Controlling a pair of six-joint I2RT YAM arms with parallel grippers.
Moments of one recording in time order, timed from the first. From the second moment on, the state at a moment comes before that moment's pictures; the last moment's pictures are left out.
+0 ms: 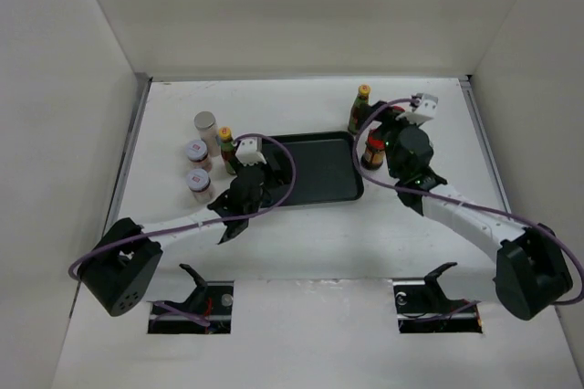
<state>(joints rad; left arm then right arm) -0.73 1.29 0.48 0.57 -0.46 -0.55 0.49 1.26 0.78 0.59 0.47 0.37</state>
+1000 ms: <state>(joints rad) -0.55 1.24 0.95 0.19 -0.75 -0.35 0.60 1.05 0.43 0.53 0.49 0.61</state>
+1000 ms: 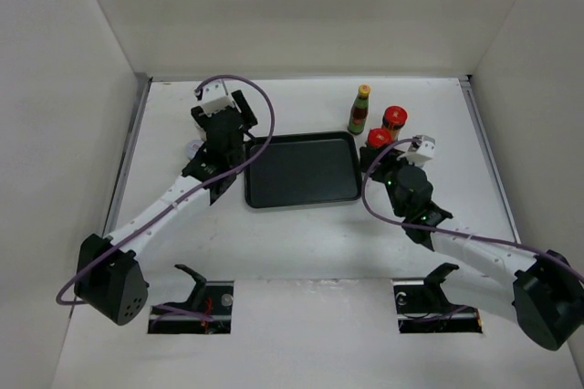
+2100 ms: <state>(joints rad) -0.43 1.38 0.88 0.08 -0.68 -0.38 0.66 1.12 0.45 0.54 0.49 0.55</state>
